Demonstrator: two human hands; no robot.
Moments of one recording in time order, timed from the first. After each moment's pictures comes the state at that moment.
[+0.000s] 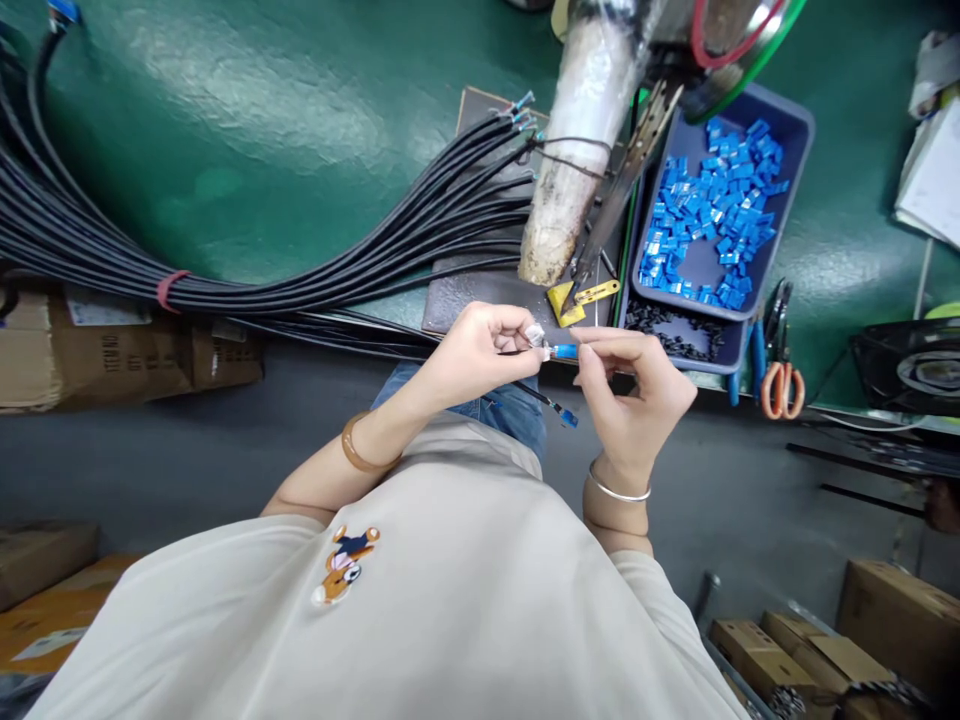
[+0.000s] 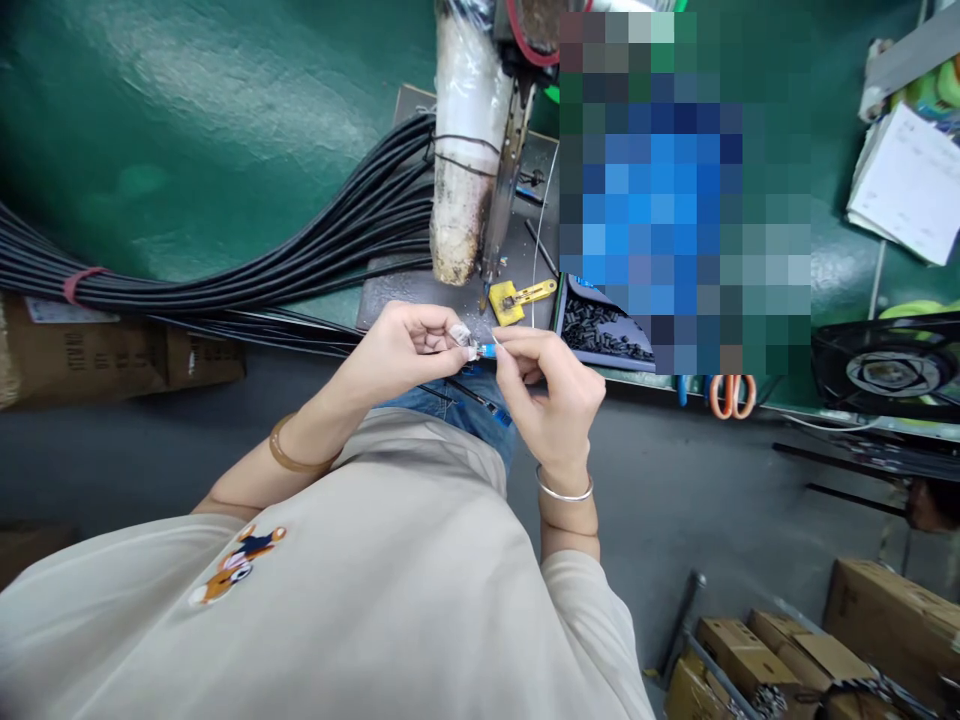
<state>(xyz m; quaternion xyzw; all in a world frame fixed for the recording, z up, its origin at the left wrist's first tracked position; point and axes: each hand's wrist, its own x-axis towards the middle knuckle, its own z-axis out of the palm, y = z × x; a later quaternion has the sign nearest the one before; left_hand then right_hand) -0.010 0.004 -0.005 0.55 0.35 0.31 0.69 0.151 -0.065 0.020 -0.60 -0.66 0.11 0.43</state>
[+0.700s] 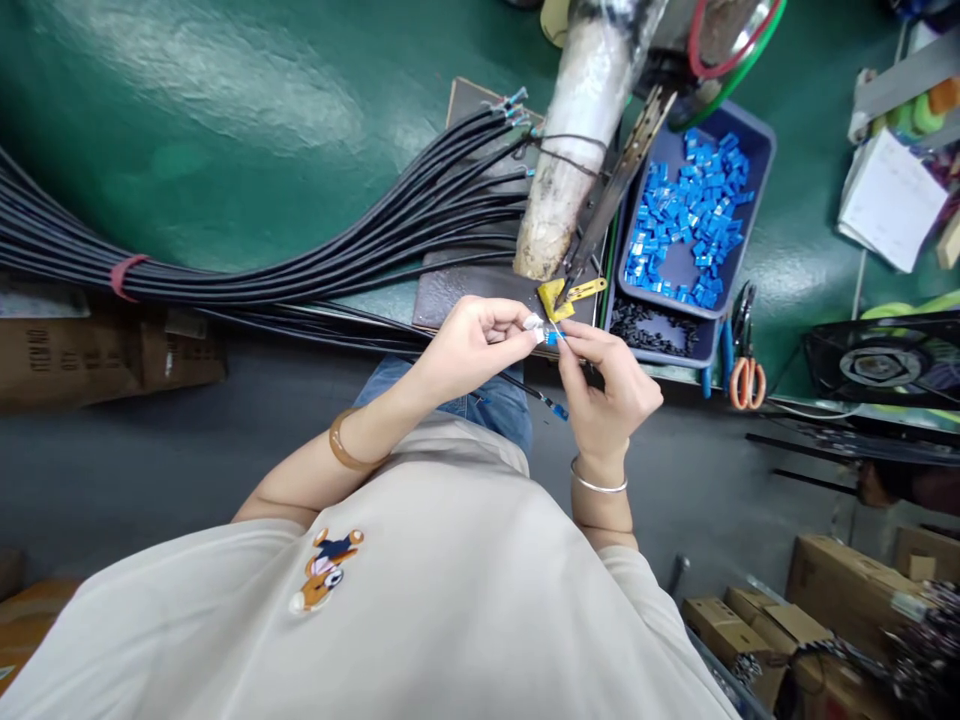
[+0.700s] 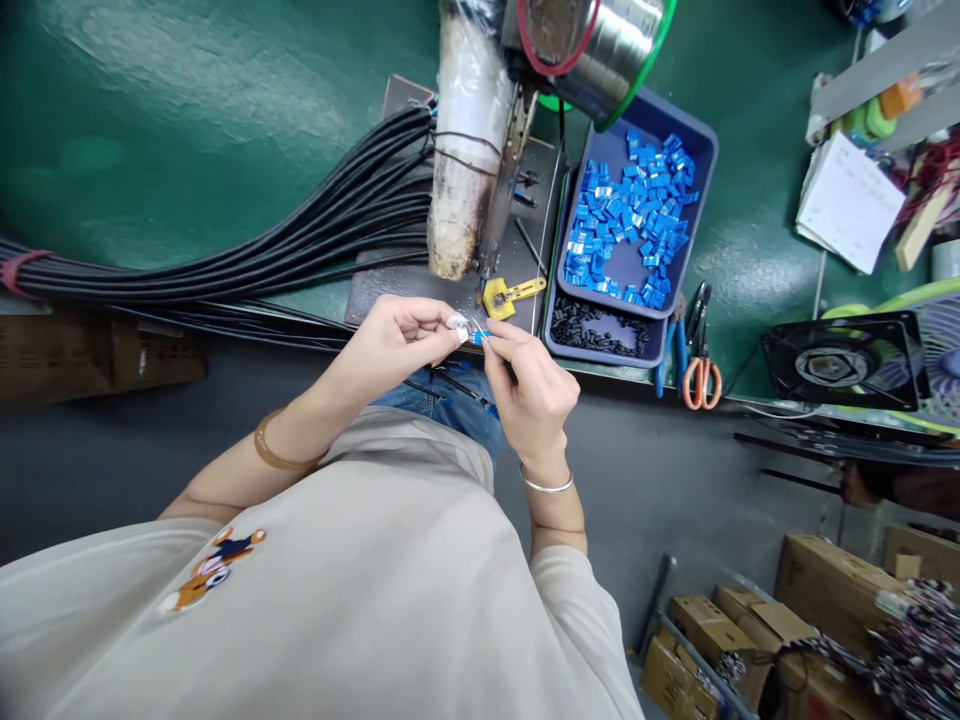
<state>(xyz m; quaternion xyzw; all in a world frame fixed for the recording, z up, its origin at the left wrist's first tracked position) -0.010 0.004 -0.001 0.54 0.33 0.32 0.70 0.145 -0.066 0.009 -0.58 -0.71 -0.02 0.40</state>
